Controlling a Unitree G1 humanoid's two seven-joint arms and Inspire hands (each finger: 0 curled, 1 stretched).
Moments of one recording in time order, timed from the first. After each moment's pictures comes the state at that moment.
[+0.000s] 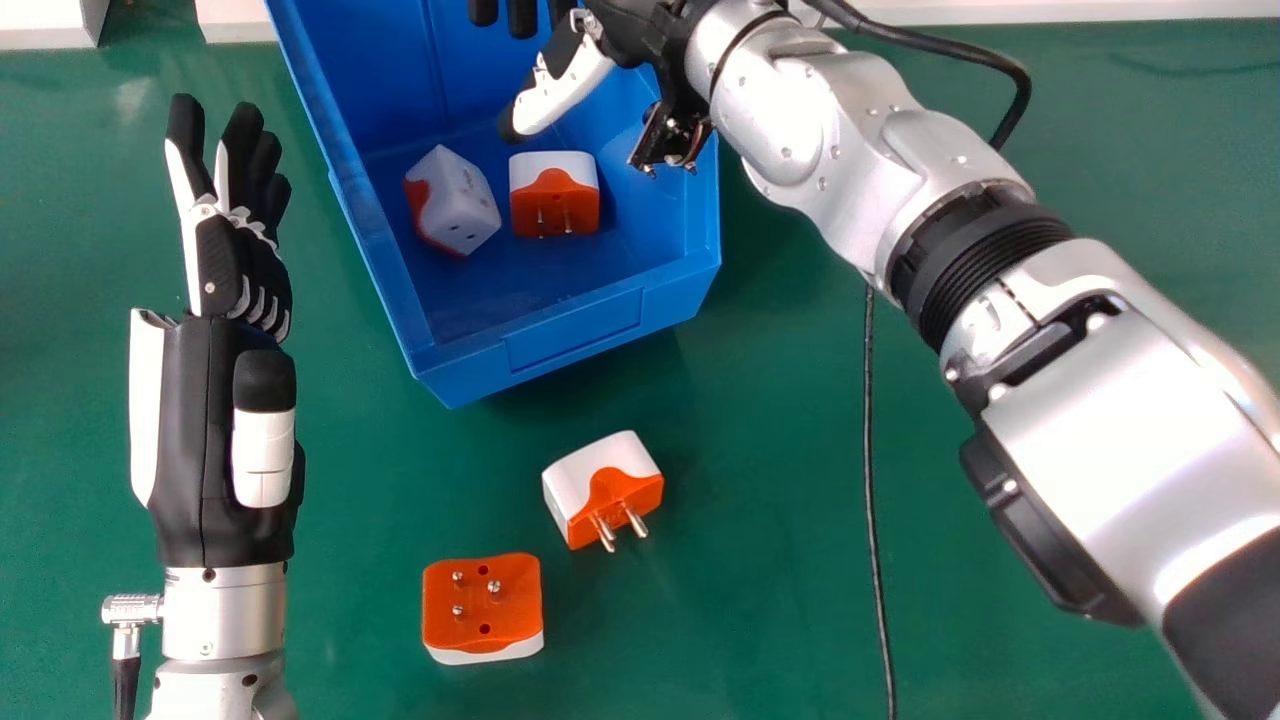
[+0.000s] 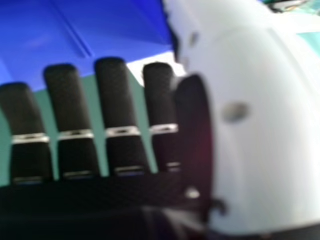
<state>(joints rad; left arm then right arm) -0.09 0.14 0.21 0.60 -0.19 -1.13 -0.25 -1.38 -0.05 0.40 1.34 -0.60 -0.35 -0.07</state>
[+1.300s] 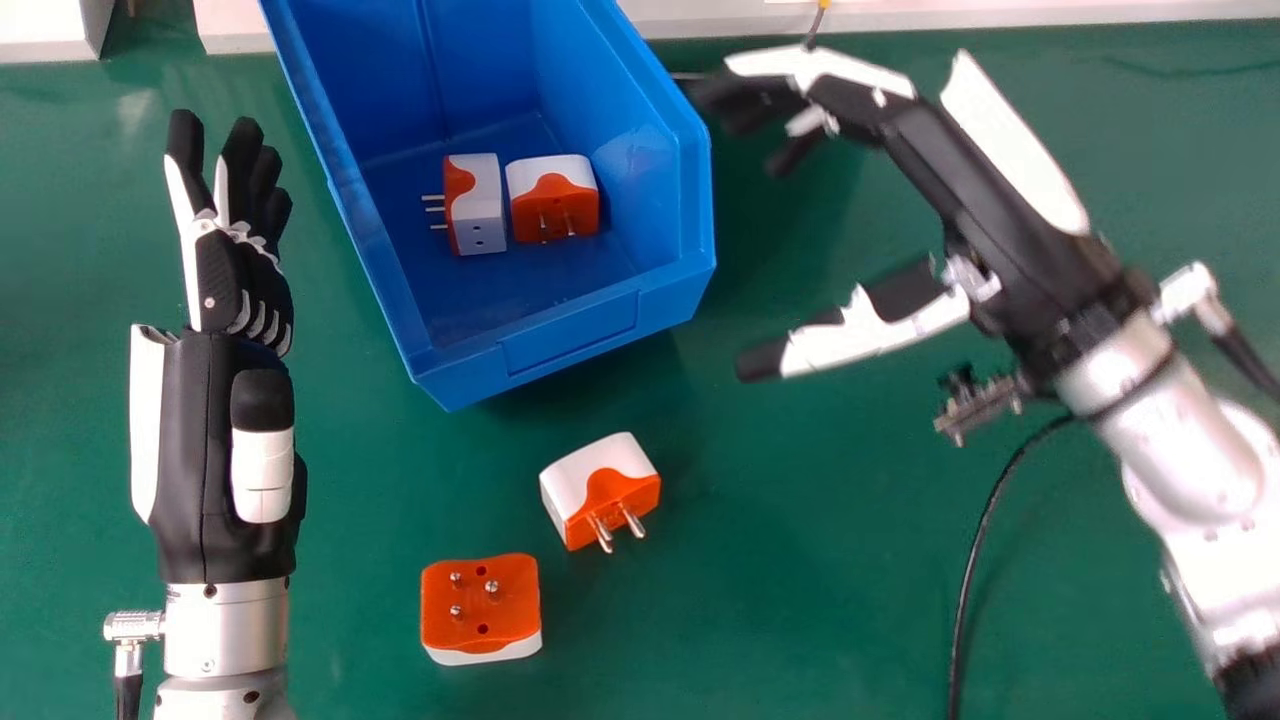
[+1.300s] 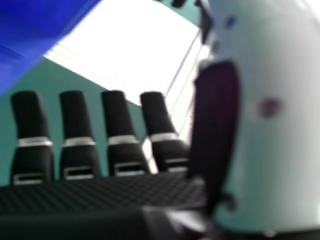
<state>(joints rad) -0.05 0.14 0.20 0.58 -0.21 -1.12 -0.25 -0.35 -0.40 0.09 0.40 -0.12 -0.78 0.26</state>
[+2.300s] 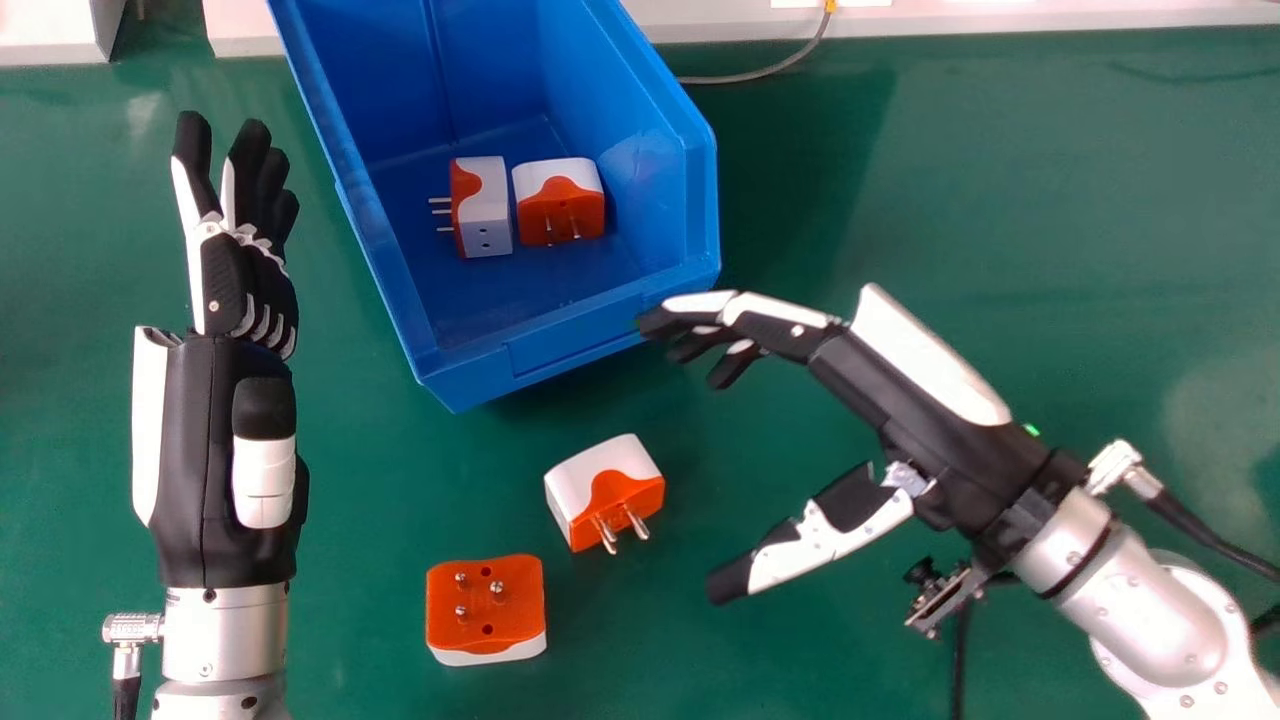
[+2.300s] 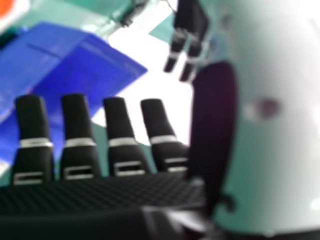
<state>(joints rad) -0.05 0.14 0.19 0.56 -0.22 -1.12 -0.28 -0.18 -0.38 0.20 0.36 -0.20 -0.78 0.34</state>
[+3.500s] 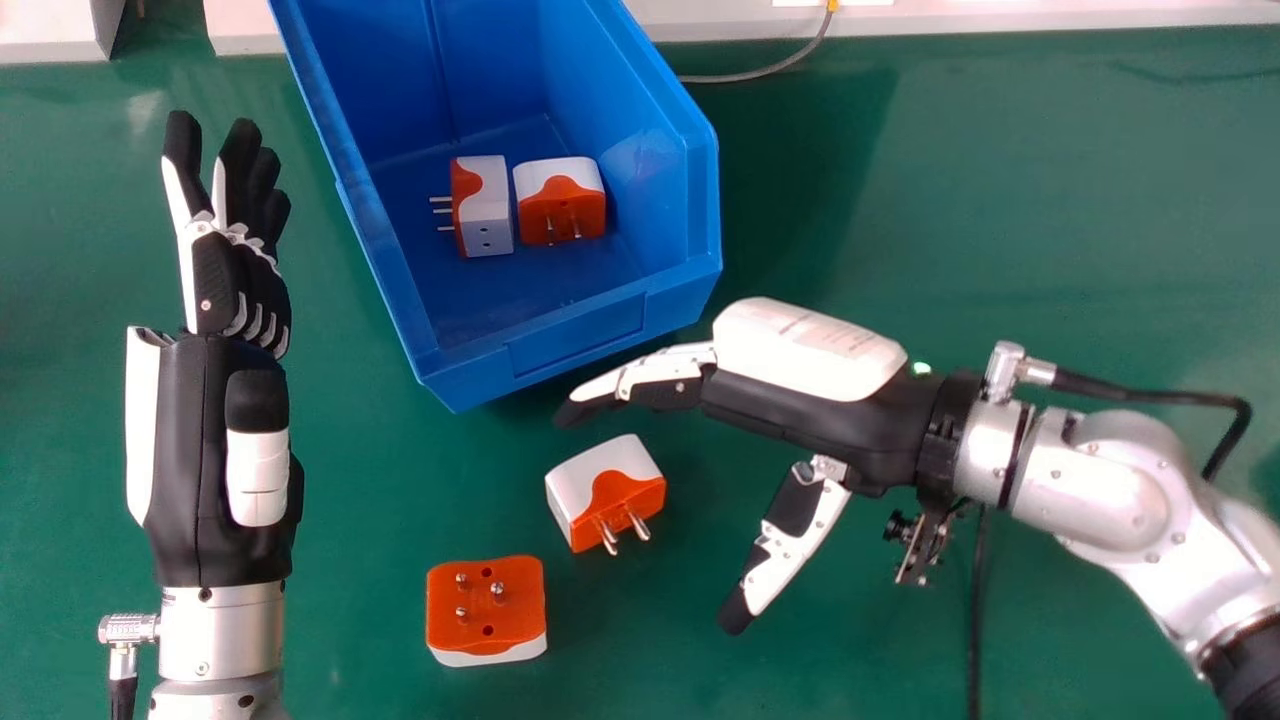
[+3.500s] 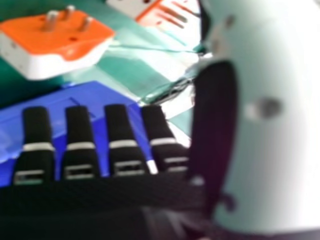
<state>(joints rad) -0.05 0.14 0.20 0.56 -0.22 -1.11 -0.27 -0.50 -0.48 0.34 0.51 -0.40 -0.82 0.47</state>
